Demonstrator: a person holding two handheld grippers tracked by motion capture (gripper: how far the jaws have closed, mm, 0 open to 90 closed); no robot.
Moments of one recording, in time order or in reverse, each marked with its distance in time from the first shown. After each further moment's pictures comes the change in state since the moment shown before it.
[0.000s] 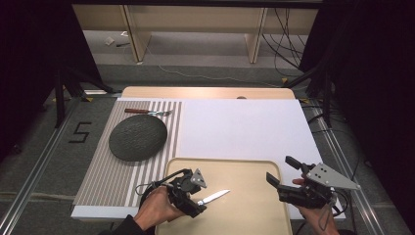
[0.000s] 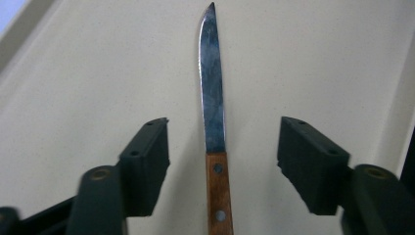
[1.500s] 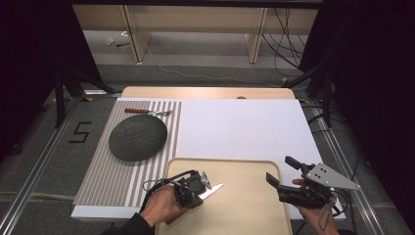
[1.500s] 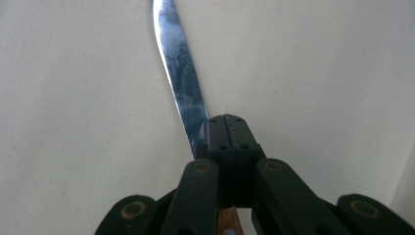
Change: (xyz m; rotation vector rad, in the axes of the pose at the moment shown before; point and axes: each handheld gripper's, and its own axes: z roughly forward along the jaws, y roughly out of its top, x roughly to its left) left arm 0.006 0.007 0.022 0.153 -0.005 0.031; right arm 0.000 0.000 0.000 0.002 0.004 0.000
